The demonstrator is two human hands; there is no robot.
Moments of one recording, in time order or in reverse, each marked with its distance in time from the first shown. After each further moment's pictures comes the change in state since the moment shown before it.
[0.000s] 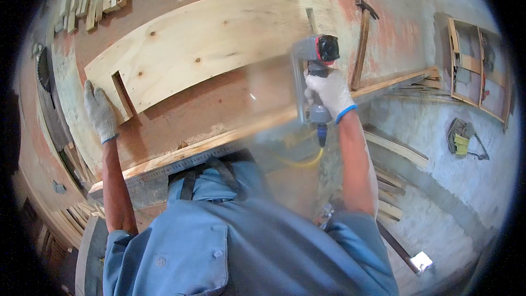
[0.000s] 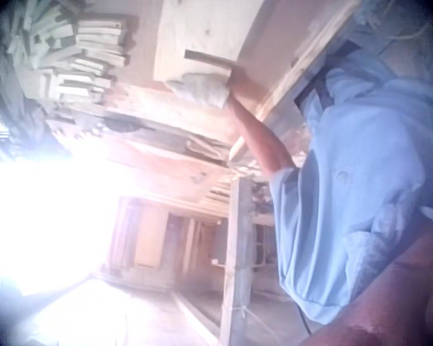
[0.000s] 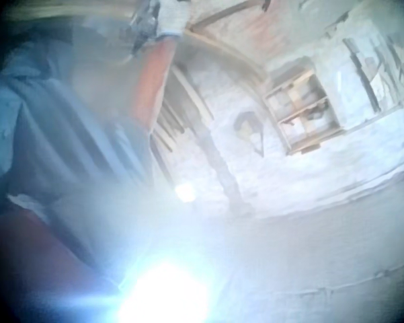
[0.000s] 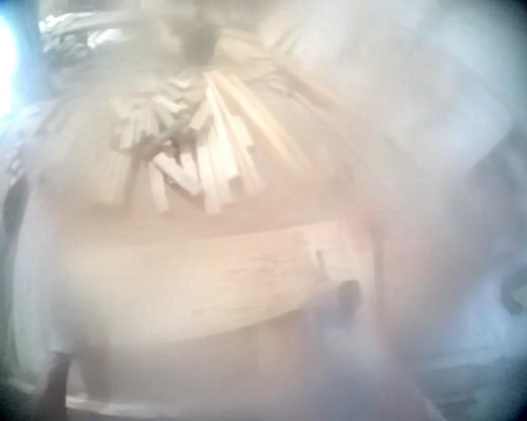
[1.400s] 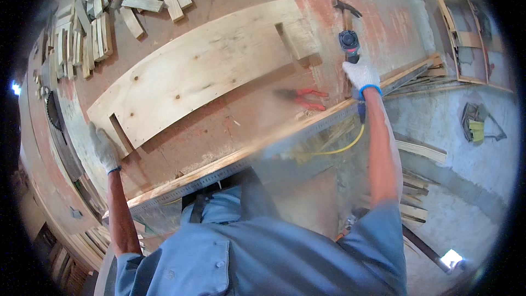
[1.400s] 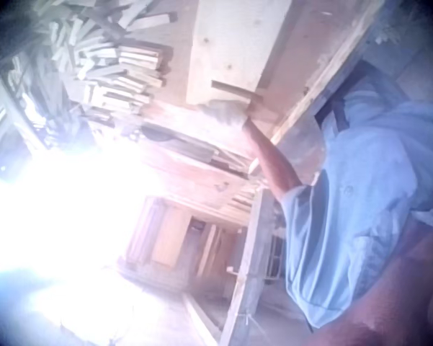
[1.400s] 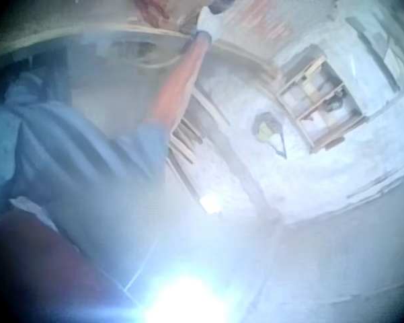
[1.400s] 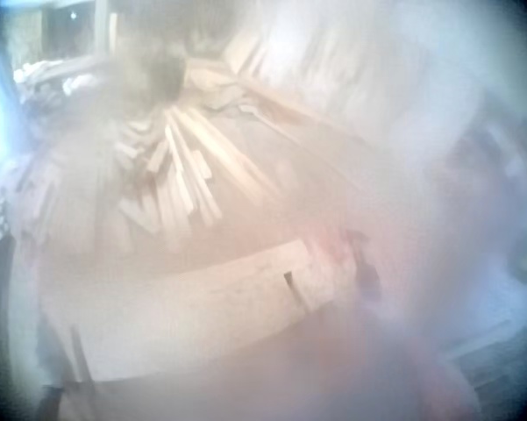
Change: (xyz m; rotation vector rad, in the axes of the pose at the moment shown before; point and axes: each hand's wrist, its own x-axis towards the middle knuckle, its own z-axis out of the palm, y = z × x) left_hand 0.000 0.011 0.001 -0.009 -0.023 -0.064; right_hand 0.126 0.088 -0.198 -0.842 0.576 -0.022
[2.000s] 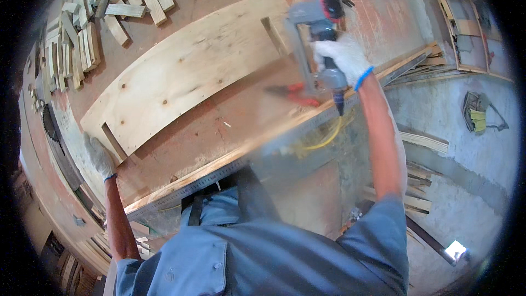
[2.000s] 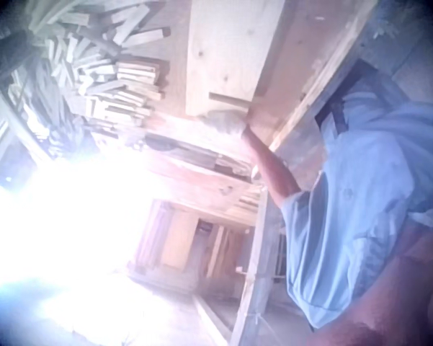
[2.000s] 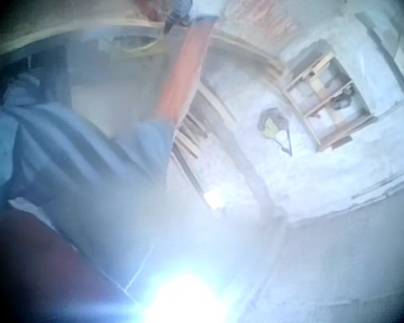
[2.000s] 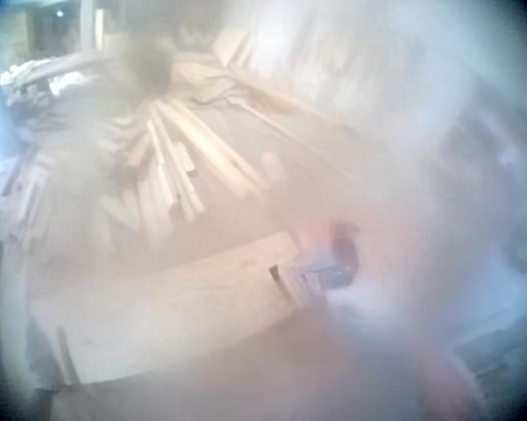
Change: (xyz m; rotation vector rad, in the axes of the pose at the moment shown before) left_hand 0.000 -0.017 -0.001 0.040 0.041 0.054; right_hand -0.052 -0.099 -0.060 0.917 -0.478 -0.154
